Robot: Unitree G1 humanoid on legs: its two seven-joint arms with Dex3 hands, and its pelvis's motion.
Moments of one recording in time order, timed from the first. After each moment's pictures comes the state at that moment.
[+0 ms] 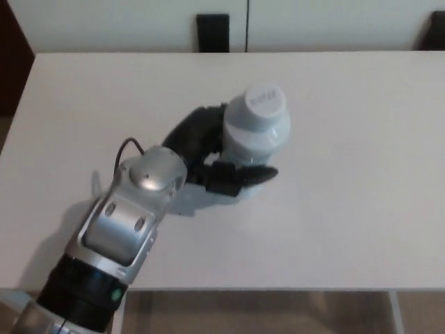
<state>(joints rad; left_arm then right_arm) -0.49 0.22 -0.35 0.10 0.00 0.60 -0.23 0.01 -0.45 0.06 1.19 -0.19 -0.37 -0.03</state>
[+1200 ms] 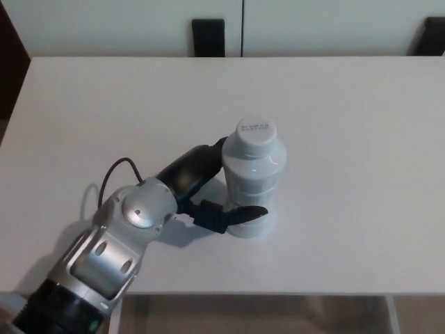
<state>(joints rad) -0.43 0.35 -0.47 0.08 0.12 0.41 -0.32 -0.04 -0.44 0.08 1.18 -0.19 -0.36 -0.02</state>
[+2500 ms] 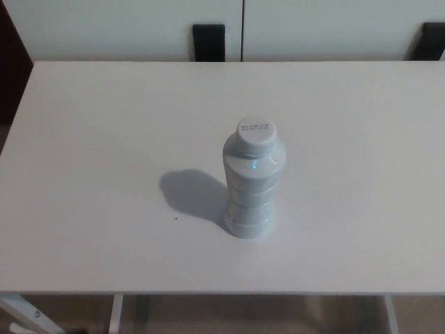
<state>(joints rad) 0.87 0.56 0.19 -0.50 -0.19 0.07 -0.69 -0.04 -0.43 0.10 1.22 -0.20 -0.36 -0.02</state>
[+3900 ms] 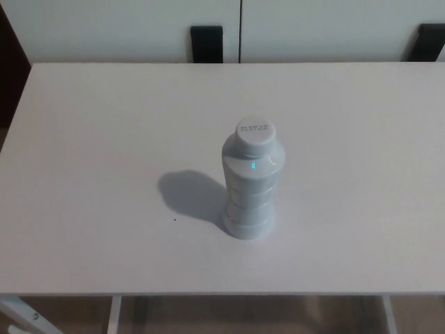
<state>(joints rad) 0.09 0.57 -0.05 1.11 0.00 -0.07 -0.38 -0.05 -0.42 0.08 1.22 -0.19 -0.36 -0.02</state>
